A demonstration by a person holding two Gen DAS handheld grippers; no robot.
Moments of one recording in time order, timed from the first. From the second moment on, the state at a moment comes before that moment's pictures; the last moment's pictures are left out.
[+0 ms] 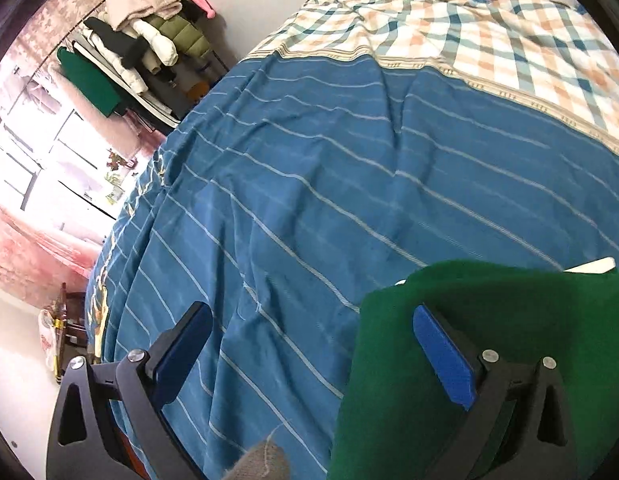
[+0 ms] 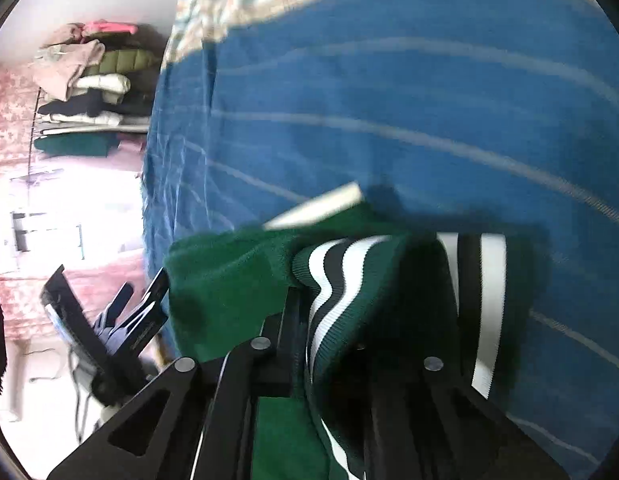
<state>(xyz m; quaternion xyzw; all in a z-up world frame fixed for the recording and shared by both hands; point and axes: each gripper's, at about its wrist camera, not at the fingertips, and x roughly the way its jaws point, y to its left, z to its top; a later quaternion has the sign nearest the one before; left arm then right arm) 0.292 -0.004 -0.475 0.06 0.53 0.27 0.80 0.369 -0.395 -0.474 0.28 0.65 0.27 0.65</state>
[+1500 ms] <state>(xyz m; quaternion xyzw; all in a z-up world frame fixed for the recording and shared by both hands) 0.109 -0.030 -0.498 0.04 0.59 0.32 0.74 0.167 -0.484 -0.510 0.43 0.64 0.05 0.63</state>
